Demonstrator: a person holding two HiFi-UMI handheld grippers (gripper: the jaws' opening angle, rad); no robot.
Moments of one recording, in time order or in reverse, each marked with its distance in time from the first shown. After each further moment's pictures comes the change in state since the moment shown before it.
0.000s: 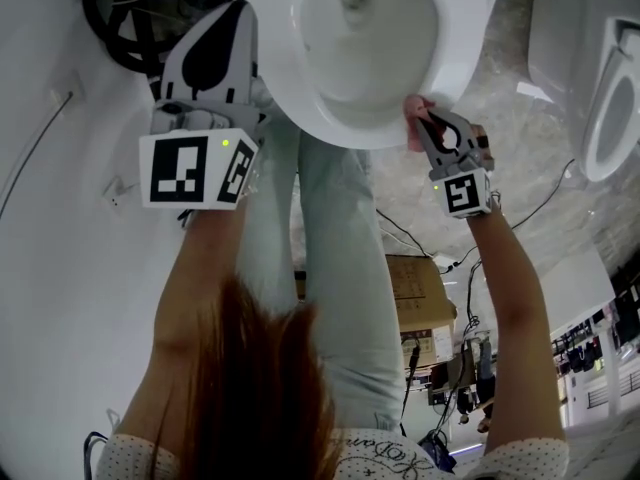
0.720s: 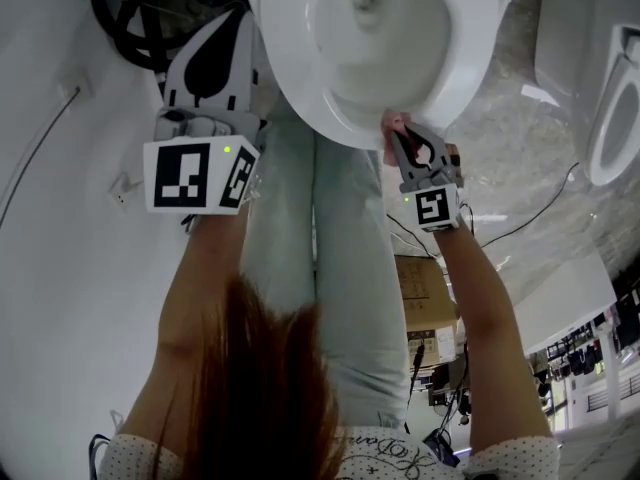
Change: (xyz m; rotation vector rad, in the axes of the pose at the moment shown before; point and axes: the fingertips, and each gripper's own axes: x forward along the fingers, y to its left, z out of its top) left arm -0.015 0.017 -0.001 -0.008 0.015 0.021; right arm 0.024 0.055 0.024 0.198 -0.035 -0.058
